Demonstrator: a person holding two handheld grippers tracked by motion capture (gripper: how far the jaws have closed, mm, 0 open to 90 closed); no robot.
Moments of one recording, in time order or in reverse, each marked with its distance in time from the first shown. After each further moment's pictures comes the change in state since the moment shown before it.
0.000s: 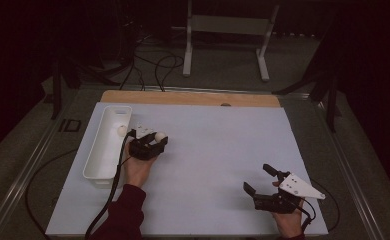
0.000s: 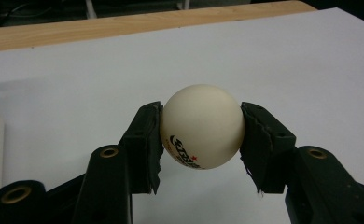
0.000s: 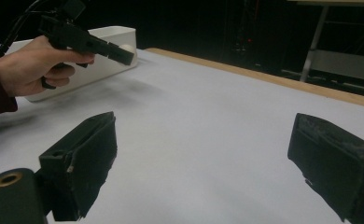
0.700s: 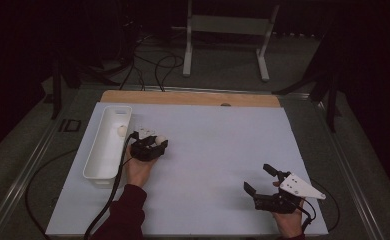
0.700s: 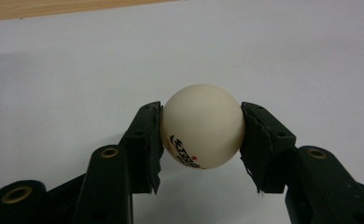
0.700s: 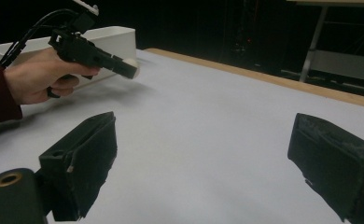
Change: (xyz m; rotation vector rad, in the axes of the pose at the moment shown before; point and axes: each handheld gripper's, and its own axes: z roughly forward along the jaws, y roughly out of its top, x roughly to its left) left arm 0.006 -0.013 0.017 0.063 0.006 -0.004; right arm 0.000 0.000 -0.001 -0.001 -0.002 0.003
